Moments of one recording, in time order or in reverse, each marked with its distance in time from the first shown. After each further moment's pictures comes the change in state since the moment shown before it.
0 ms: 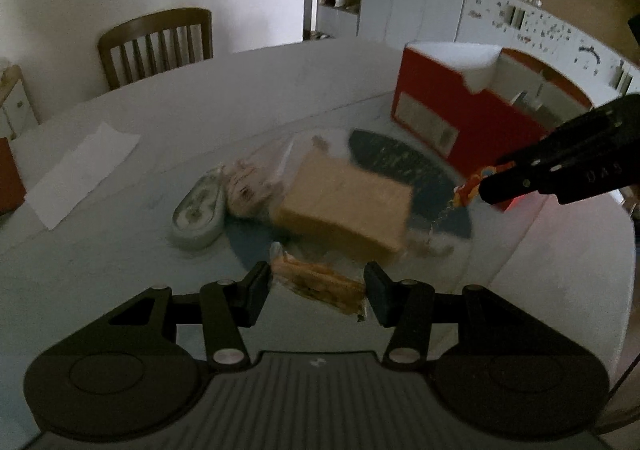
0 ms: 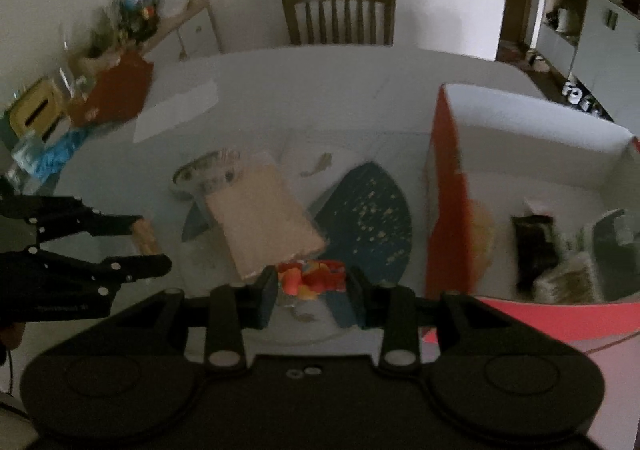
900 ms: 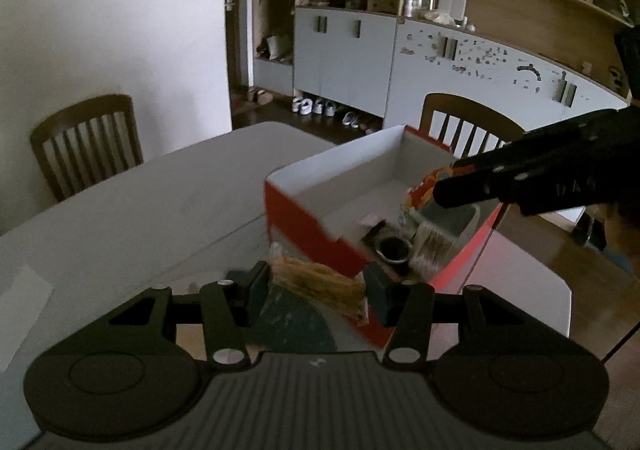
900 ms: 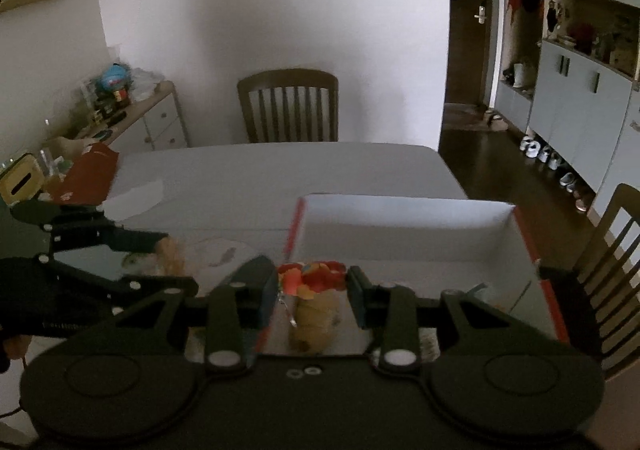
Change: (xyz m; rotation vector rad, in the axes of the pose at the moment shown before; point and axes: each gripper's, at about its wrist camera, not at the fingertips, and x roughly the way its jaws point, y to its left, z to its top) left arm 0.003 -0.122 0.117 0.140 -0.137 -0.113; right arm -0.082 -0.111 0.021 0.016 -0.227 -0.073
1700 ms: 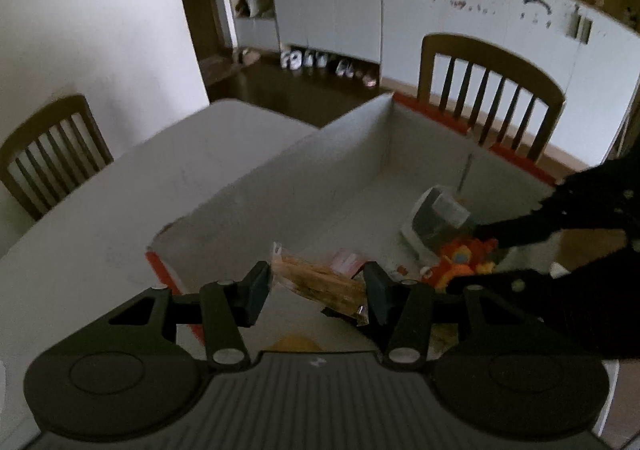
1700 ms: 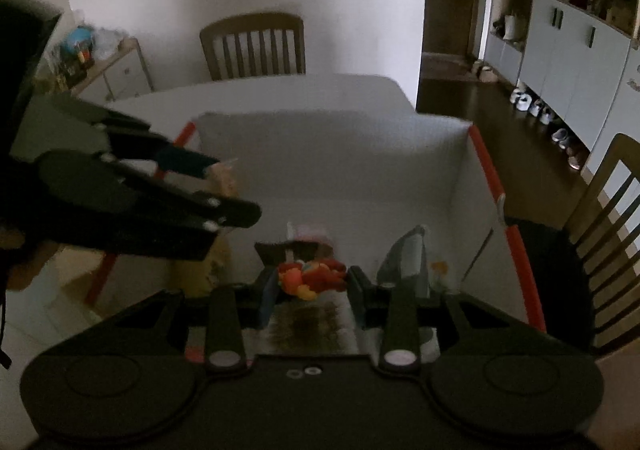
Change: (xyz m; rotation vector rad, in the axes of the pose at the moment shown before) left arm 0.165 -0.074 0.064 0.105 0.191 0.045; right arm 0.064 -0.088 -0.042 0.013 0.154 -0.022
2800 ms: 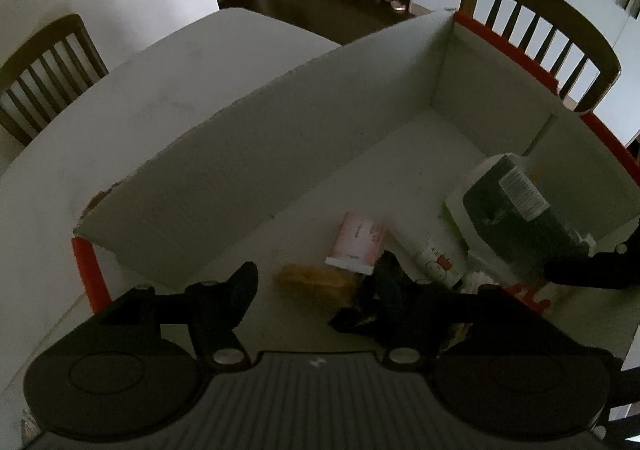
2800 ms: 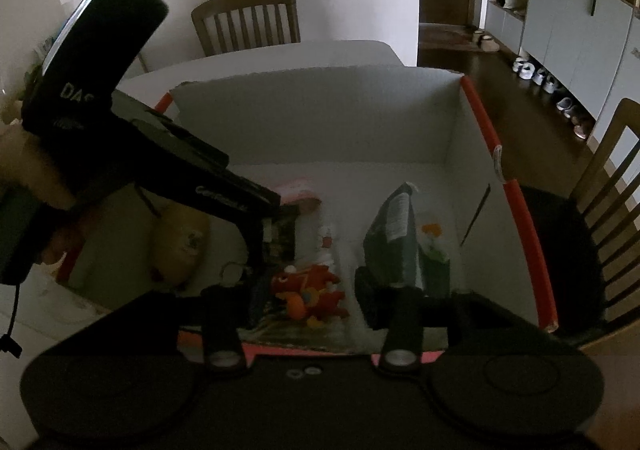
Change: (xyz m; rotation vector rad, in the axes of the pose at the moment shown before) left arm 0.077 0.002 0.015 -0.080 0.243 0.034; right arm 0.011 -0.024 -0.004 0.051 0.071 0.034
